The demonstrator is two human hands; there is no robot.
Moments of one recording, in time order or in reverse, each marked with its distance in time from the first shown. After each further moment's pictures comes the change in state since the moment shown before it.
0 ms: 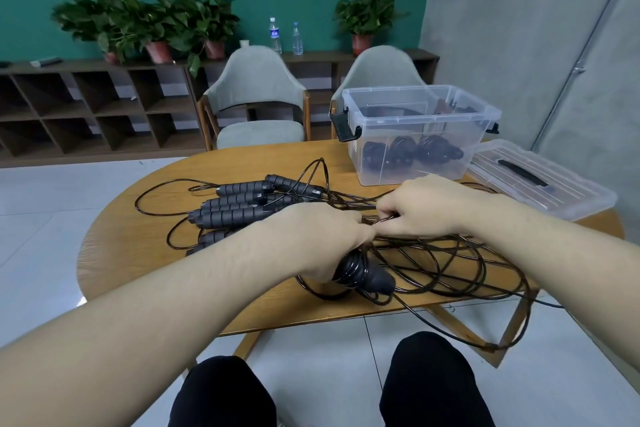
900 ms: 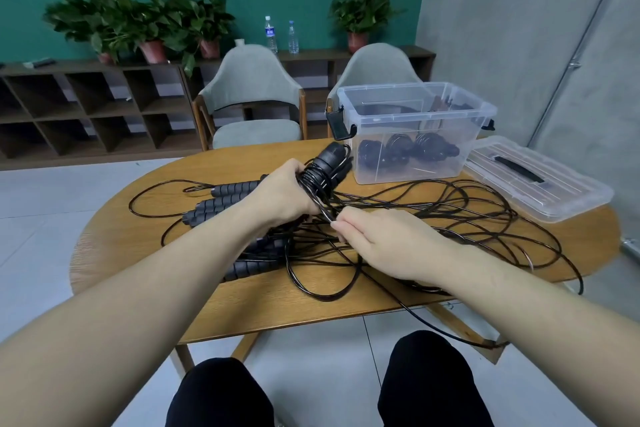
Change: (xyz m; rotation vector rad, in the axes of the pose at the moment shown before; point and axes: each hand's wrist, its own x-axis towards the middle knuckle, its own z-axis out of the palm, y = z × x) left_hand 0.019 -0.055 0.026 -1.173 0.495 -0.509; right_hand -0.013 -0.058 0.024 0.390 0.236 -0.004
